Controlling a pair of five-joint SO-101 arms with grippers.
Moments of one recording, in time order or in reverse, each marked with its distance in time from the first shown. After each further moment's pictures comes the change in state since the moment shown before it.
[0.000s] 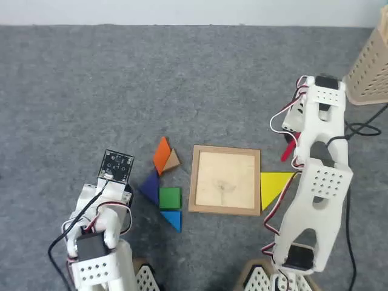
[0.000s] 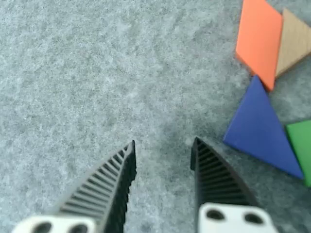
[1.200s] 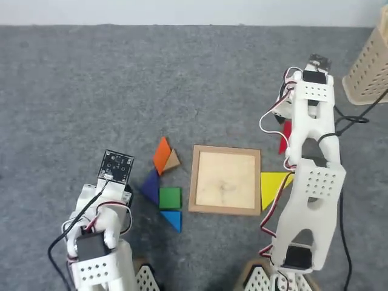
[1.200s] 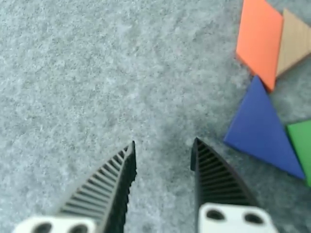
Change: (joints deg) left arm -0.1 0.0 0.0 0.0 0.0; right arm -4.0 0.4 -2.0 -9.1 -3.3
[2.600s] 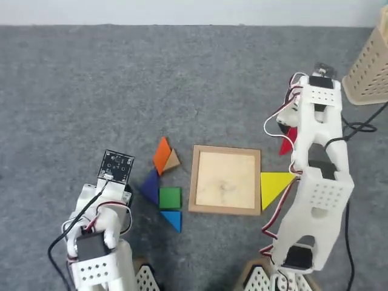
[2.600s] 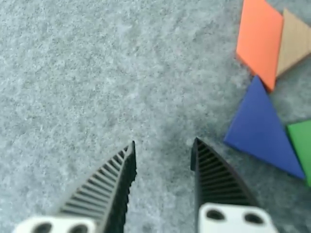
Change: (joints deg) left arm 0.0 0.0 0.0 0.0 0.0; right arm 1.3 -11.8 14.2 -0.6 1.1
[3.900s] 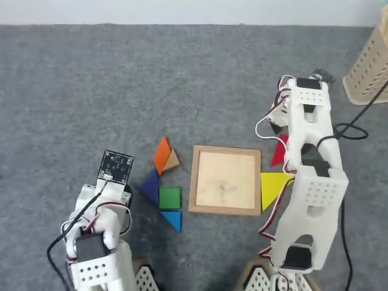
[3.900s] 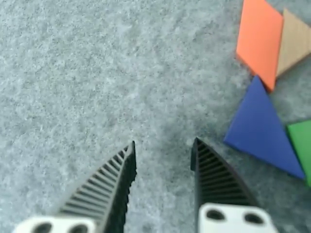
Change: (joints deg) left arm 0.0 0.0 0.0 0.0 0.0; right arm -3.4 1.8 2.0 -3.7 -16.0
